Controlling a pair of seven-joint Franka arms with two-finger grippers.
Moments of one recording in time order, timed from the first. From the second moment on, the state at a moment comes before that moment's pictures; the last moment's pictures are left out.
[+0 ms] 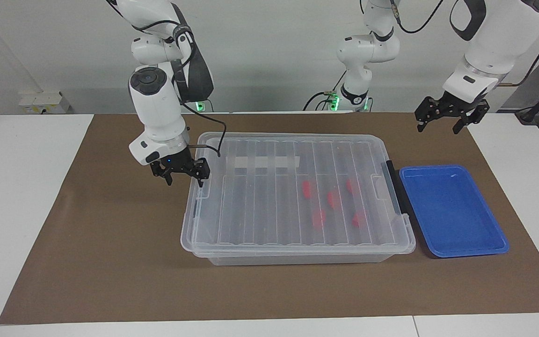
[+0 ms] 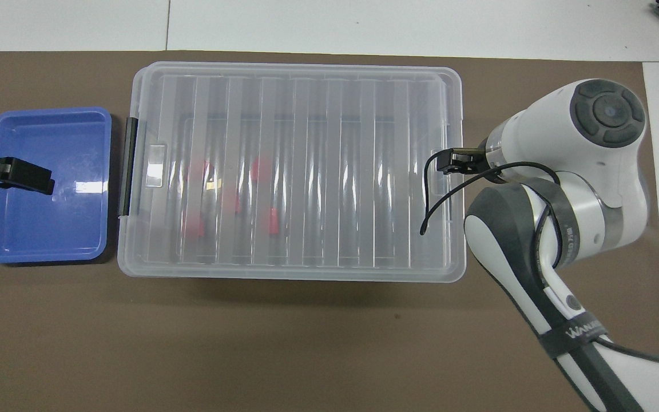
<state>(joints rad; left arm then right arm) 0.00 0.01 -0.06 -1.56 0.02 1.56 0.12 0.20 0.18 0.03 -1.78 -0.03 2.03 0.36</state>
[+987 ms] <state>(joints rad) -0.20 0.00 -0.12 -1.60 0.01 1.73 -0.28 0.05 0.17 0.02 -1.78 -0.05 1.99 -0.10</state>
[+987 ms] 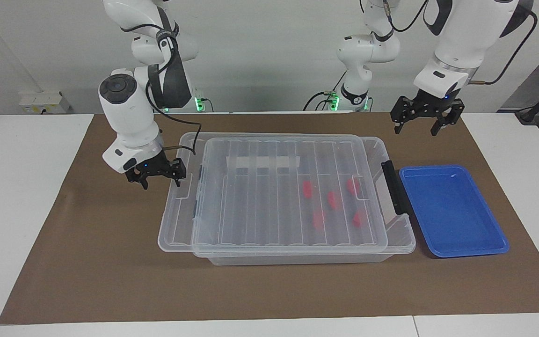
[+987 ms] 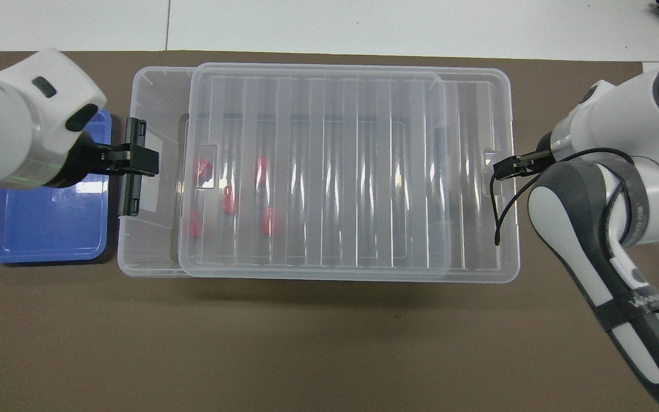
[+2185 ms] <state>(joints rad) -0.22 0.21 -0.10 -1.86 0.05 2.27 -0.37 -0.10 0.17 0.02 -1.78 -0.05 1.97 -0.62</state>
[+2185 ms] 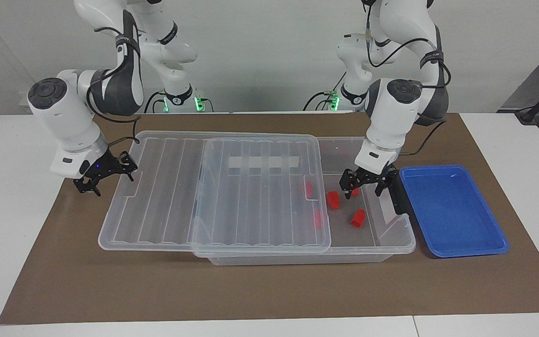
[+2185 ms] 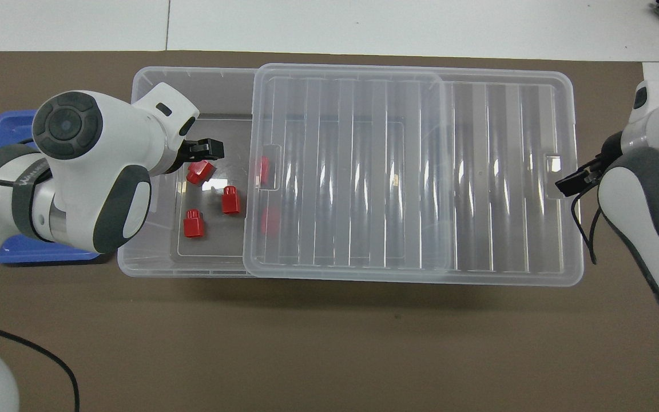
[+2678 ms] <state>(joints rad) -0.24 0.21 -0.11 -2.02 0.05 2.40 -0.46 -0.12 0.17 0.02 -1.78 -0.05 1.96 -0.66</state>
